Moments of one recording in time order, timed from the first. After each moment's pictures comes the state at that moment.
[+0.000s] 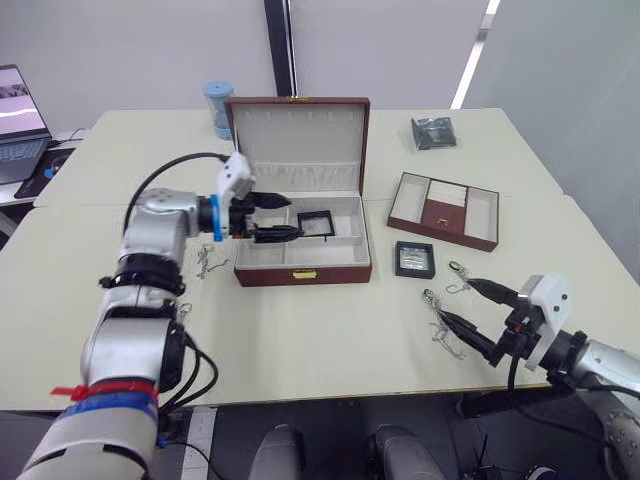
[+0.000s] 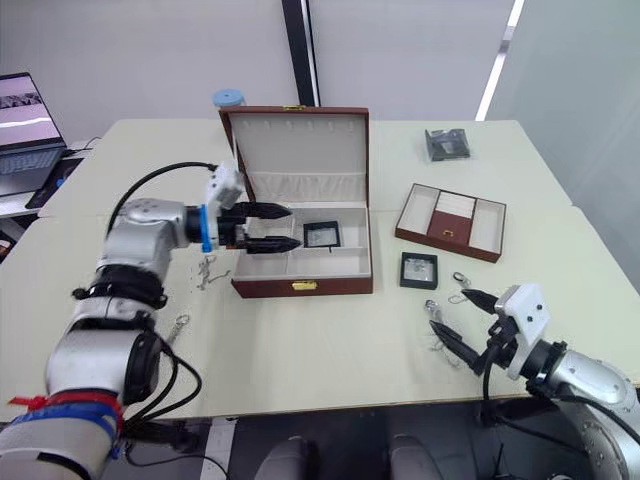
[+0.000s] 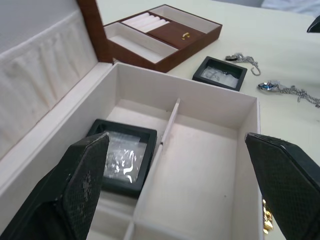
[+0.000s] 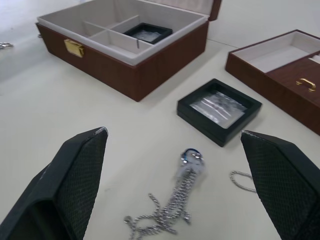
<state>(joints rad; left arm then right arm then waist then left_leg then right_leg) -0.82 0.64 0.08 0.56 -0.18 0.33 -1.38 0.15 -0.71 -0.28 -0.46 0.56 0.44 0.75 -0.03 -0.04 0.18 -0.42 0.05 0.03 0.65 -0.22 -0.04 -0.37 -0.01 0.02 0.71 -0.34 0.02</state>
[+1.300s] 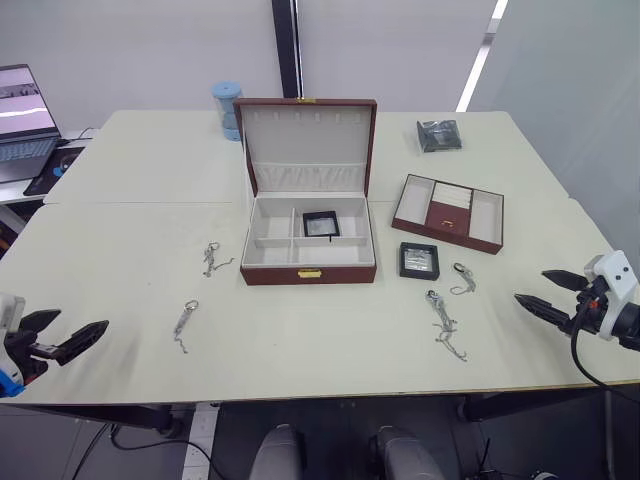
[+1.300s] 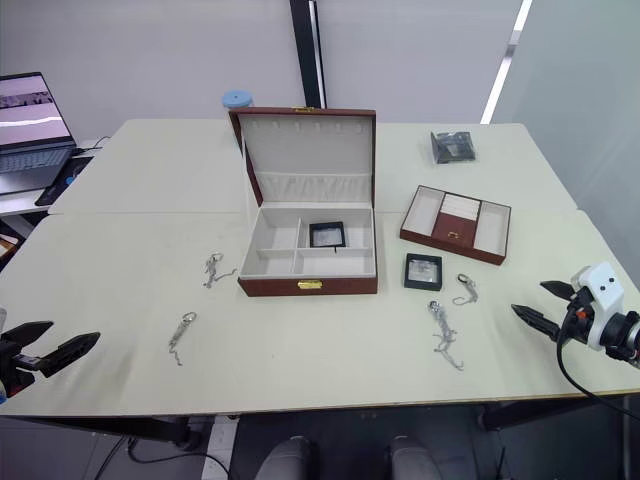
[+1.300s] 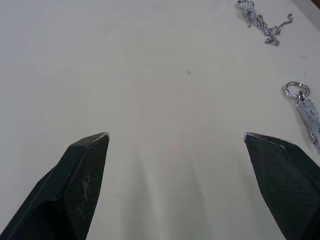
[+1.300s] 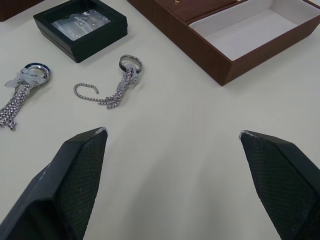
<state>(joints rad) 0.19 0.86 0.75 0.09 -0.37 0.48 -0.94 -0.09 -0.88 -0.32 0.22 0.39 0.25 1.02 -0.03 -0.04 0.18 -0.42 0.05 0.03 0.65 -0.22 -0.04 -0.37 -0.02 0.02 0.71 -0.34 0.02</state>
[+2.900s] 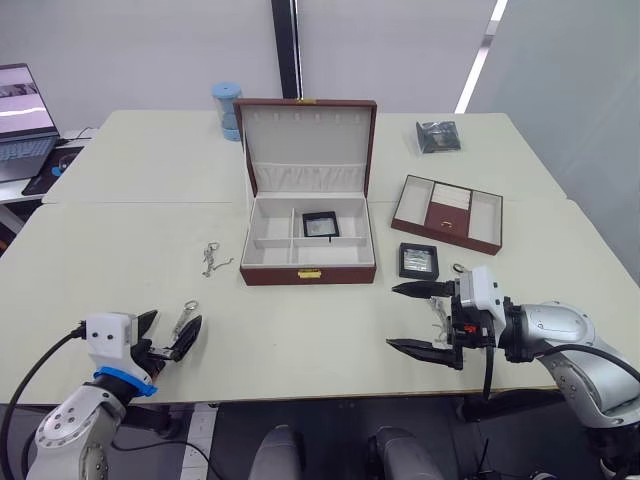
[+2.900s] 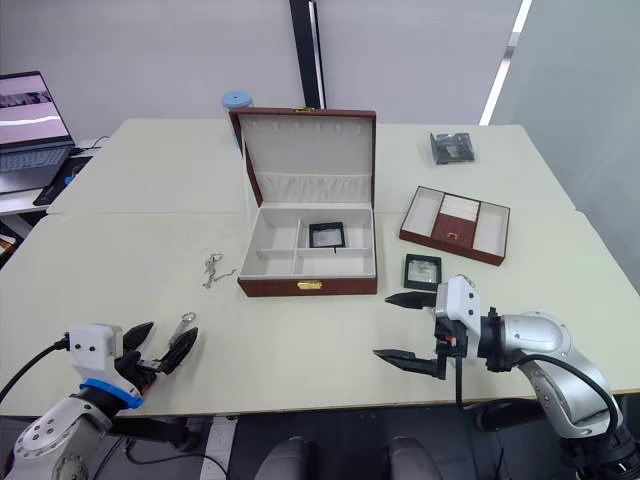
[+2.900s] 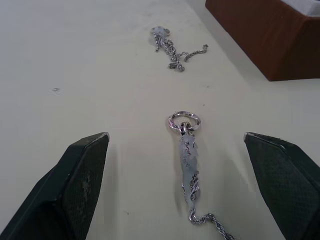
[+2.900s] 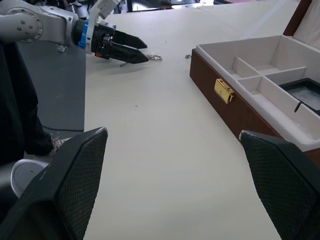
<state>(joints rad) 0.23 0.43 0.47 -0.15 -0.38 0.27 -0.58 -0.13 -0.68 0.06 -0.43 0.51 0.36 1.05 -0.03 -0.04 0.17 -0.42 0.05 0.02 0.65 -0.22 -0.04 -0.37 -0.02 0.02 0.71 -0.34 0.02</state>
